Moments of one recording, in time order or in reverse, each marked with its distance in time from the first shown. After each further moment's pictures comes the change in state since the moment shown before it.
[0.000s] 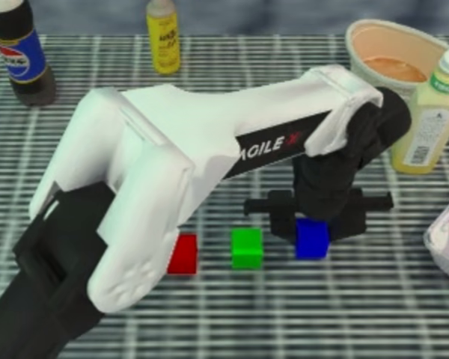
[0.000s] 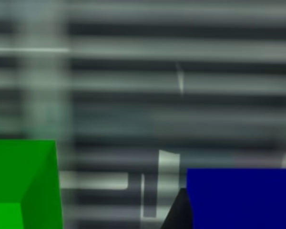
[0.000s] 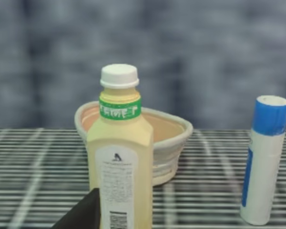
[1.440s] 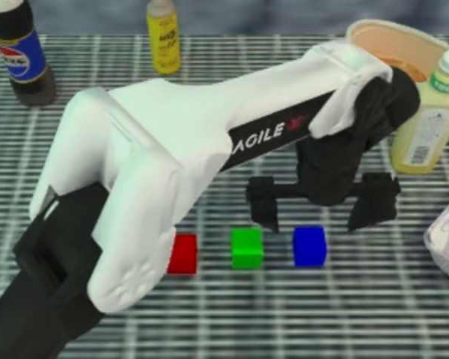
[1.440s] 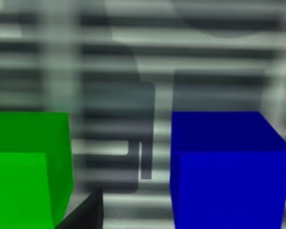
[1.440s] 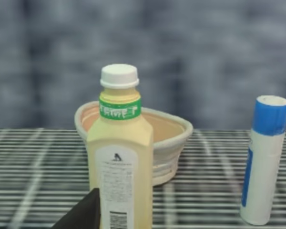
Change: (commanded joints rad) left arm 0.006 -0.006 0.112 -0.118 0.003 -0.003; right arm 0.000 0.000 0.000 0.000 0.000 0.000
